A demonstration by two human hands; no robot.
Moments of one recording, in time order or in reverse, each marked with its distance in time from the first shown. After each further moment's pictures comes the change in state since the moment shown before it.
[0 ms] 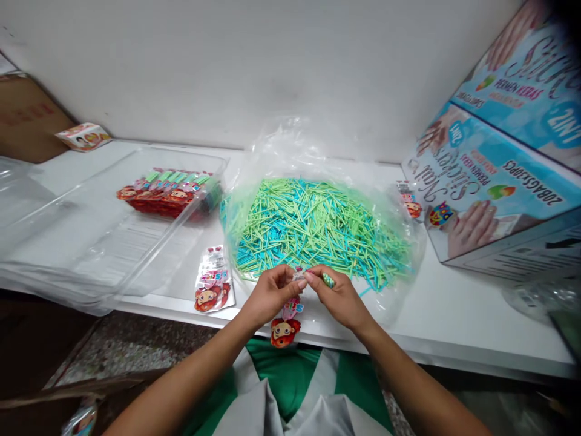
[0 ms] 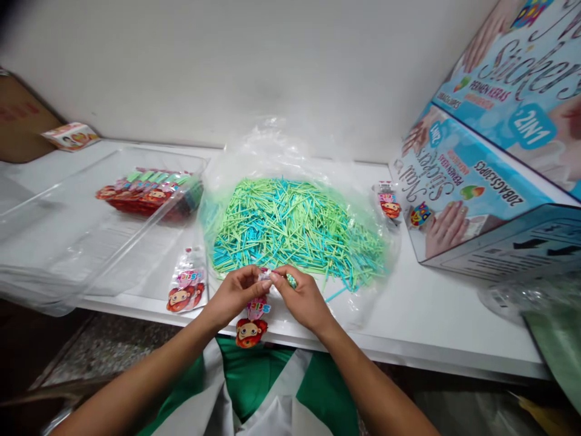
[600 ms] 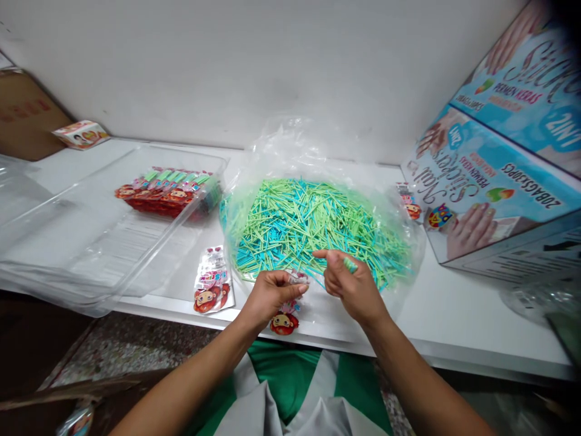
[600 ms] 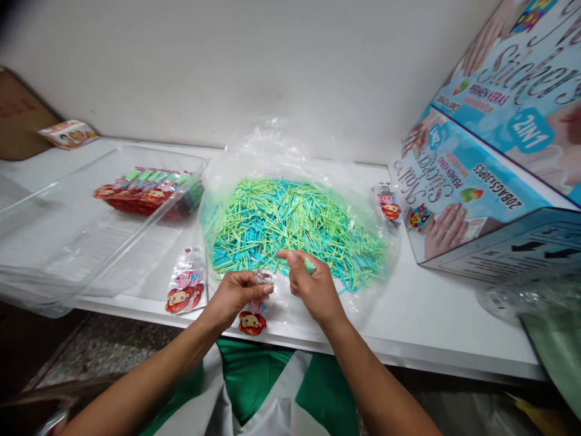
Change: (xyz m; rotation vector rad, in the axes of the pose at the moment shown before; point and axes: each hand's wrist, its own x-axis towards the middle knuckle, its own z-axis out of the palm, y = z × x) left_hand -0.001 0.001 0.001 -0.044 0.127 -0.099; right_hand 0.006 -0.019 -0.008 0.570 0.107 0.062
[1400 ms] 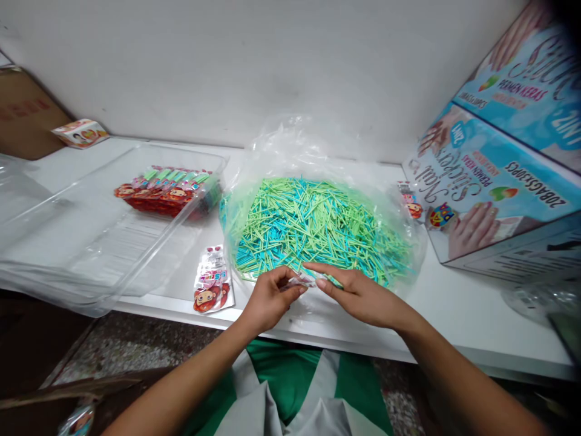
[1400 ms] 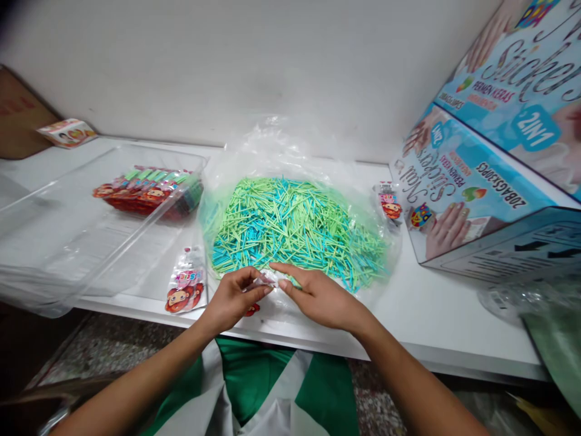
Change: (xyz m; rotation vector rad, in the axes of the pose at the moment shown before) left_hand -0.006 0.004 0.001 0.291 -0.012 0.176; right_hand -0.001 -0.030 -0.026 -0.867 -0.451 -0.062
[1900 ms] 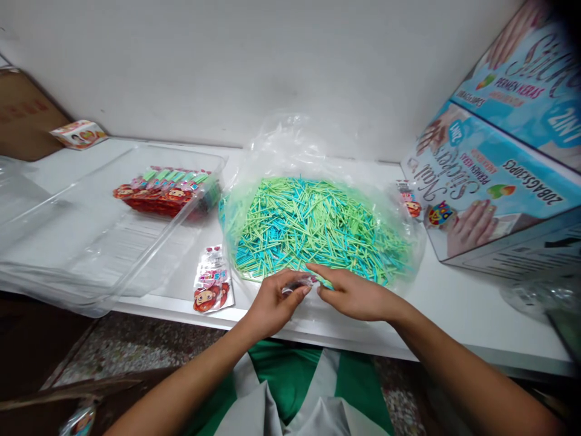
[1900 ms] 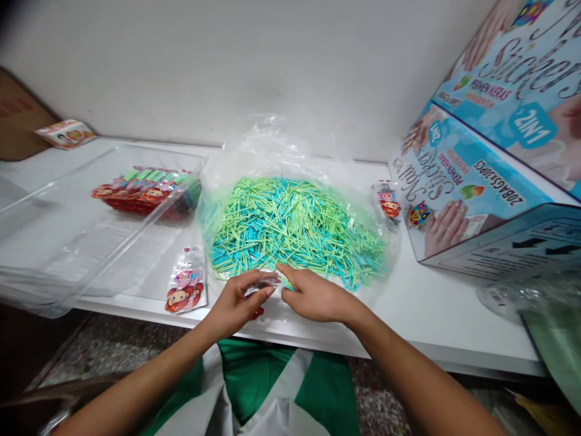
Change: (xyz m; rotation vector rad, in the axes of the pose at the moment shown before) left_hand -0.005 0.003 0.001 0.240 -0.064 0.268; right_hand 0.009 0.009 0.006 -0.158 -0.113 0.017
